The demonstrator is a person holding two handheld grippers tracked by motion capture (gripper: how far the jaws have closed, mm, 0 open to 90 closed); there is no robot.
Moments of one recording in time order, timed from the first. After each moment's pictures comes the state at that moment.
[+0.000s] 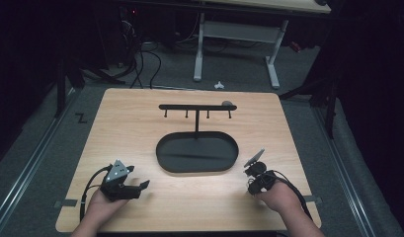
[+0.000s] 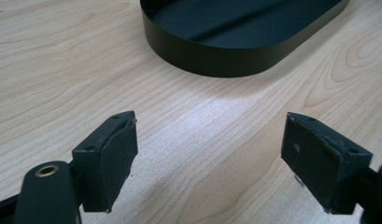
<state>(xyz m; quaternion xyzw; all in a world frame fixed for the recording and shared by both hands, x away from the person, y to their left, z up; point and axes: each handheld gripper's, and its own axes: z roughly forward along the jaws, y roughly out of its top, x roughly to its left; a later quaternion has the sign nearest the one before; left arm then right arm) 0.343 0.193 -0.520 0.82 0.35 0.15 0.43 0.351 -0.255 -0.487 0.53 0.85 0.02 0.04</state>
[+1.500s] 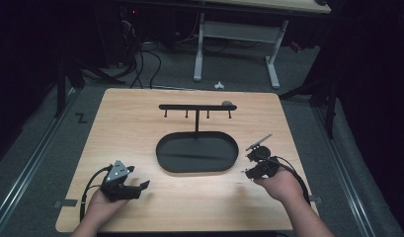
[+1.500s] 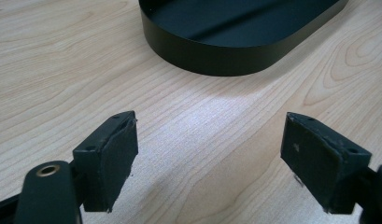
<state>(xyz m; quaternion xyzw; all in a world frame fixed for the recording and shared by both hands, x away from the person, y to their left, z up) 0.342 0.193 -0.521 0.82 0.35 0.15 0.43 0.362 -0.251 -0.427 0.52 0.84 0.11 0.07</state>
